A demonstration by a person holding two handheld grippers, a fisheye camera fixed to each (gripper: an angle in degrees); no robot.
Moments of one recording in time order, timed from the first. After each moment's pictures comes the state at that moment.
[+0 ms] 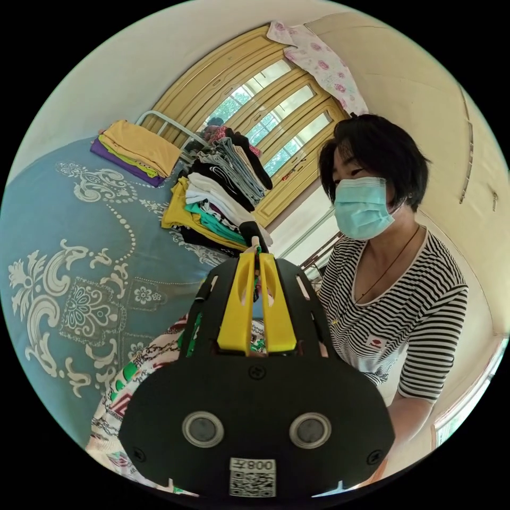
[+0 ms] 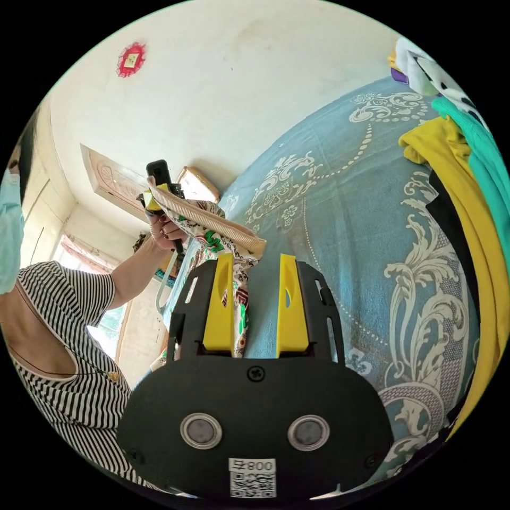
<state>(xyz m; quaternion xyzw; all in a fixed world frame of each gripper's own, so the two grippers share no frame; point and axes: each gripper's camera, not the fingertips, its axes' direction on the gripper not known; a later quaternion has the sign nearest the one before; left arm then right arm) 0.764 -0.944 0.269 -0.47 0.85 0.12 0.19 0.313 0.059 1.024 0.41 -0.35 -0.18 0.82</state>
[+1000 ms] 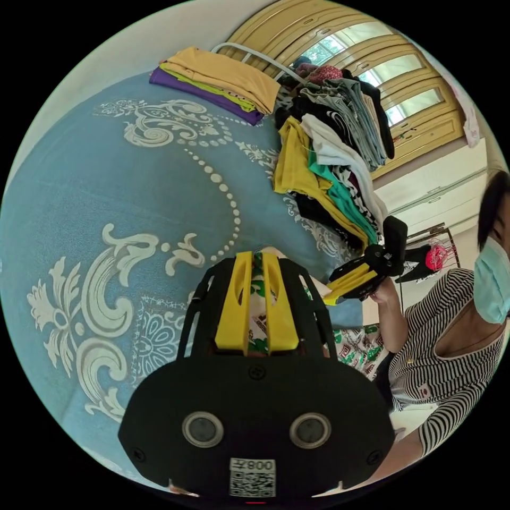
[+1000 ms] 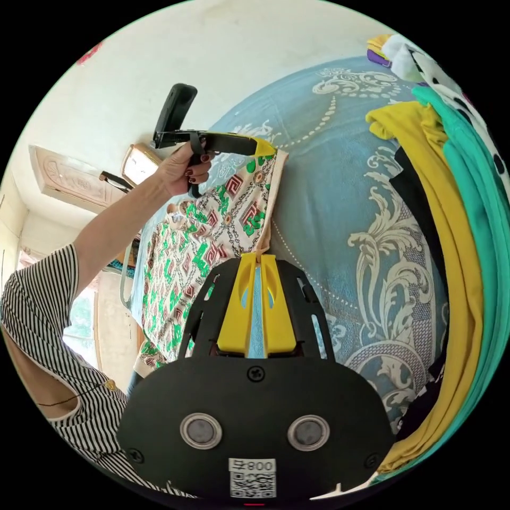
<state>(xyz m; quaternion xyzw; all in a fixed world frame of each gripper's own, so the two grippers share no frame) 0.857 -0.878 0.268 -0.56 0.71 0.34 0.27 0.301 0.038 1.014 0.33 -0.24 -0.11 0.90</state>
